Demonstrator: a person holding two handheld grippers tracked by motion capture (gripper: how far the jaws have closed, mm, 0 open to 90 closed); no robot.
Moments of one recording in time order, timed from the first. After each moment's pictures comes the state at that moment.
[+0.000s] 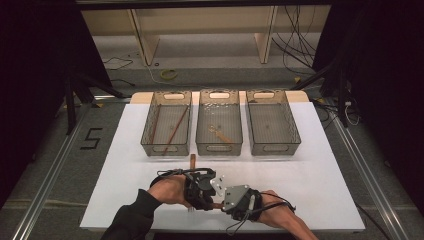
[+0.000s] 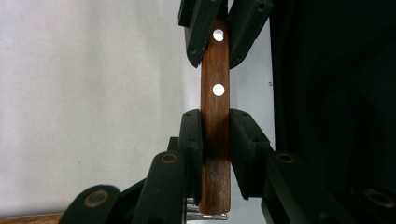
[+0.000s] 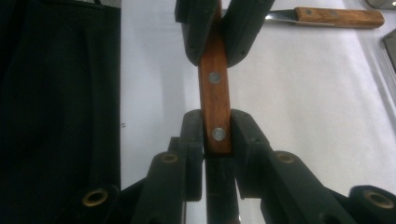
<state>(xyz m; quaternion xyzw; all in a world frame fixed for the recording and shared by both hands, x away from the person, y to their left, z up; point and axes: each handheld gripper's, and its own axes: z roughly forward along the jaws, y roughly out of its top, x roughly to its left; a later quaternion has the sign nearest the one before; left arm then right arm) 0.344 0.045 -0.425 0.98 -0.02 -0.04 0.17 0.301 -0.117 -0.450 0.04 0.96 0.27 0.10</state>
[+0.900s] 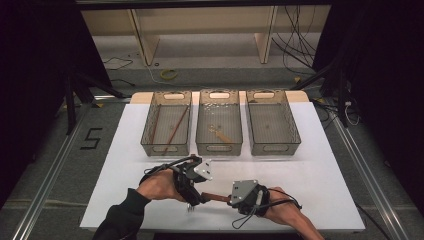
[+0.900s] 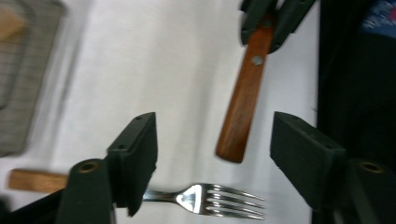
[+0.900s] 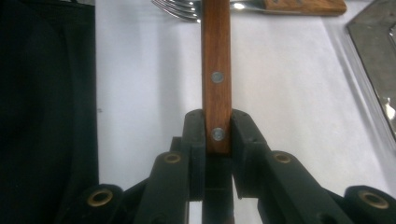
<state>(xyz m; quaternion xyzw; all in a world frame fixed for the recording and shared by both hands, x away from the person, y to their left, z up) 0.357 0.077 -0.411 0.96 0.07 0.03 0.26 0.310 -0.136 -0.444 0.06 0.95 0.28 0.12</state>
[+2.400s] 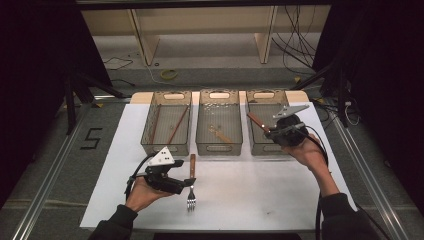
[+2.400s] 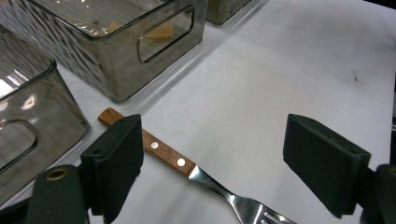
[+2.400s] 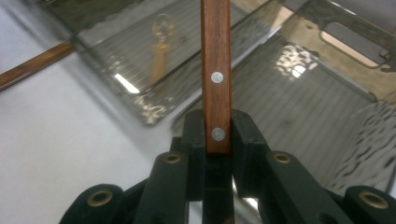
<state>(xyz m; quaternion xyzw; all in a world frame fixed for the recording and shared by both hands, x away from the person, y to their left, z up) 0.364 0.158 -0.445 0.84 0.28 0.09 0.46 0.450 -0.234 -0.371 0.36 0.85 0.32 0.19</state>
